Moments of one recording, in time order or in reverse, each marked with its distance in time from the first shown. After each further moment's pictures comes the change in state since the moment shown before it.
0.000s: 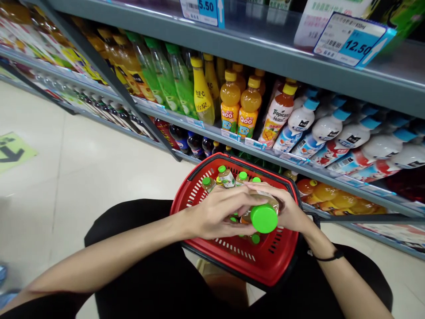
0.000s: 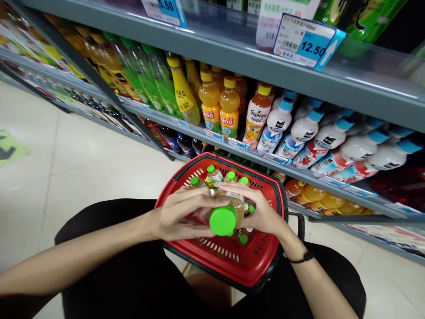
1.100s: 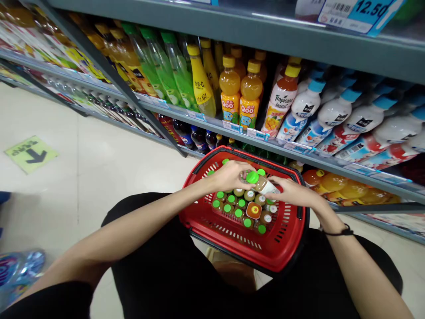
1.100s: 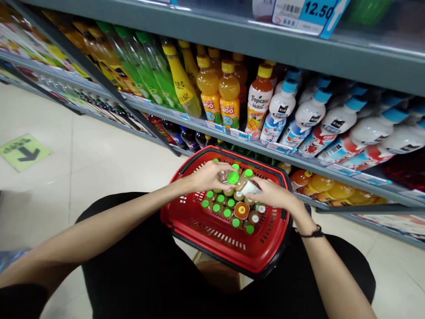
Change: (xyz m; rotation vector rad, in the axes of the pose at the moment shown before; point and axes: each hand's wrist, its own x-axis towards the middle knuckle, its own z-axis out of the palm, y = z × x) left_hand -0.020 -0.099 0.027 0.118 -0.389 -0.584; right_hand -0.009 0.030 -0.034 -0.450 -0.188 0.670
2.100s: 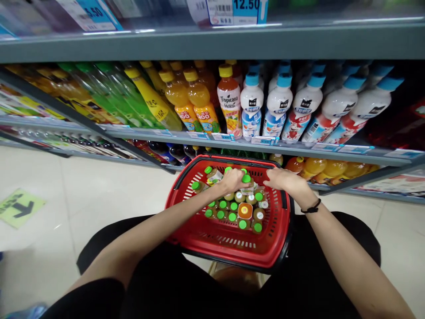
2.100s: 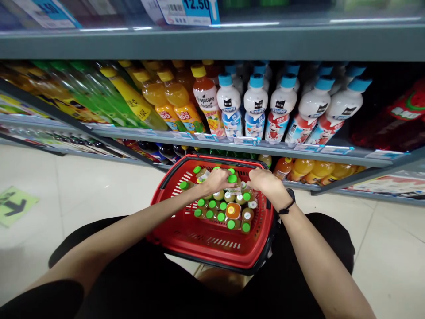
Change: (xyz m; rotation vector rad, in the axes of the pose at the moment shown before) left_hand 0.080 -0.023 0.114 0.537 -0.273 -0.195; right_hand -0.008 0.028 -0.027 -0.468 -0.042 0.401
